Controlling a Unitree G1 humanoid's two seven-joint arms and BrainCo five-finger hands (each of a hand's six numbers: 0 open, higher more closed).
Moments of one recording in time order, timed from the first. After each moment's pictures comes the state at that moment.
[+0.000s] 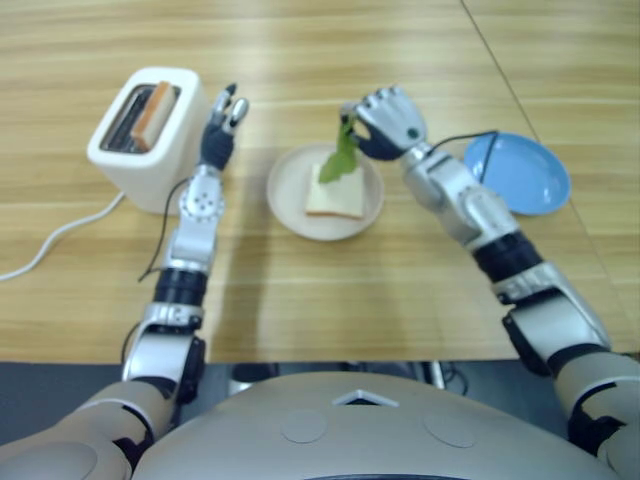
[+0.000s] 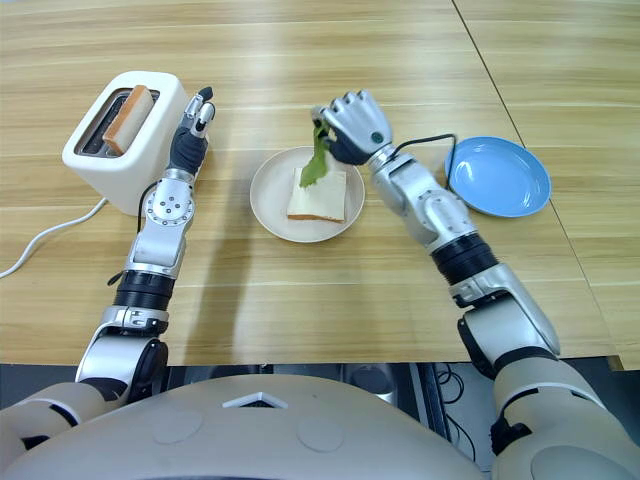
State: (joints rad) left arm -0.37 0.18 -0.02 0.27 0.24 -0.05 0.07; right arm -0.56 -0.46 0.51 0.37 -0.95 -0.24 -0.29
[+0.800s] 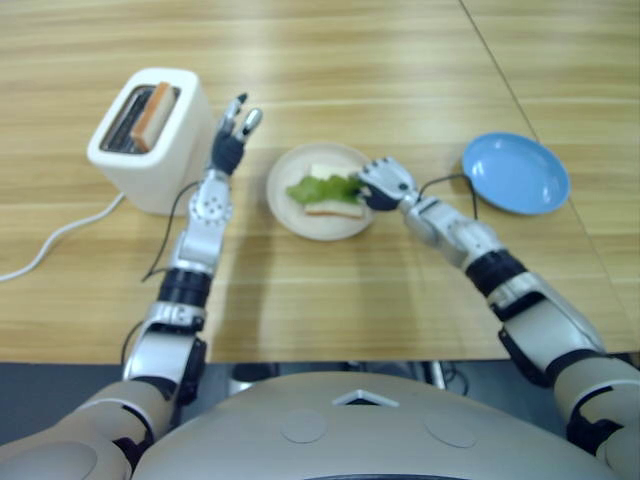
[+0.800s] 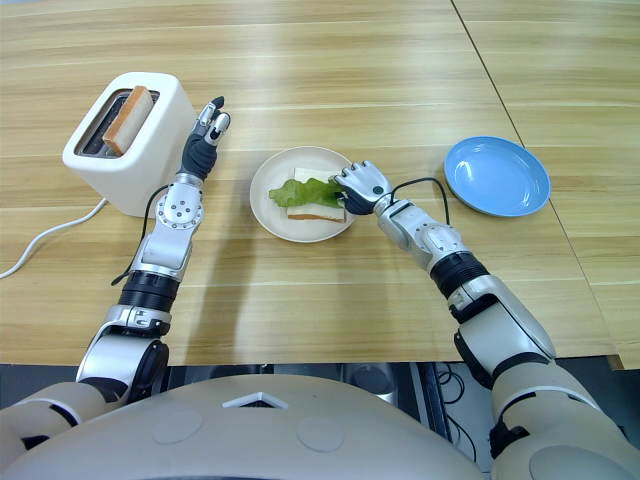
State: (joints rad) left arm -0.37 0.18 -0.06 0.31 0.28 -0.06 0.09; right arm -0.53 -0.50 0.59 0.65 -0.98 -0.34 -0.35
